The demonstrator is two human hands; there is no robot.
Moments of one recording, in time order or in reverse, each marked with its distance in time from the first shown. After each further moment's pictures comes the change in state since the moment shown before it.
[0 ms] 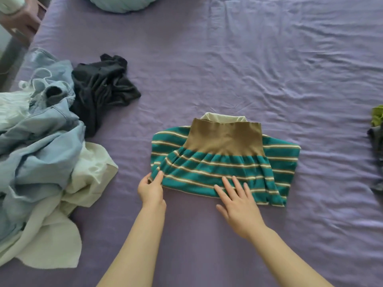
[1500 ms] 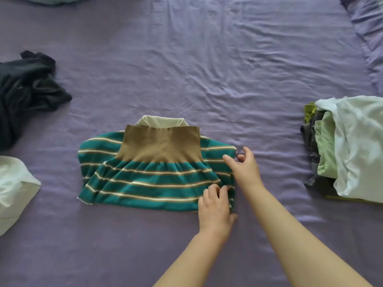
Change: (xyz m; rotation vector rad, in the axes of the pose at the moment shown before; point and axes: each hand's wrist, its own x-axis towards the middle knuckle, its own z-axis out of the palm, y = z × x) left_hand -0.172 -0.155 0.160 1.384 -0.679 0.951; right_hand 0.024 0.168 -0.065 1.249 0.391 0.591
